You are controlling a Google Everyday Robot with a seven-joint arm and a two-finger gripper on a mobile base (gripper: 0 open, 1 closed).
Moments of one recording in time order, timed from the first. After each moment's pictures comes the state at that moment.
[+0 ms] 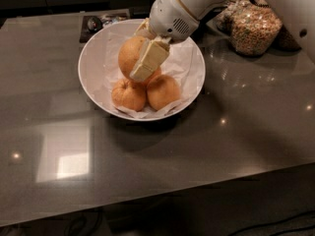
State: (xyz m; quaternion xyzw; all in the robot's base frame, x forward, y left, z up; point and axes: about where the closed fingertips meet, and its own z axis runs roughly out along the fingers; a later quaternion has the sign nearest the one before) arm 0.539 0.052 0.953 -0.72 0.60 0.25 0.26
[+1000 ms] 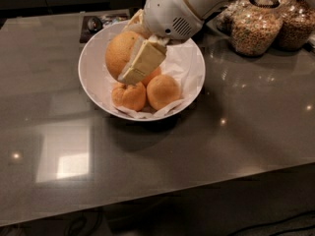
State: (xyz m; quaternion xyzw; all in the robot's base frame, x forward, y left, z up) arm 0.487 0.063 0.992 -0.72 0.58 0.23 0.31
